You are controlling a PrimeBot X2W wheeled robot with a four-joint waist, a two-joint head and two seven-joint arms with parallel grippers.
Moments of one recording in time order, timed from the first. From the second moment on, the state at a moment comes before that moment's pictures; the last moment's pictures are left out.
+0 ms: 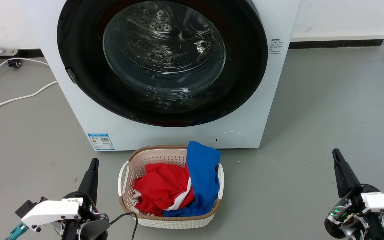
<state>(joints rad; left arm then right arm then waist) -0.10 0.05 0.11 0.25 -1.61 -0.13 0.11 -0.10 -0.06 -0.11 0.25 1.62 0.13 0.11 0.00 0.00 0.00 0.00</state>
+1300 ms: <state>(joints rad) -0.07 0.05 0.10 0.26 -1.59 -0.13 0.08 -0.06 -0.05 -0.11 0.27 1.58 0.13 0.08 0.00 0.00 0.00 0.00</state>
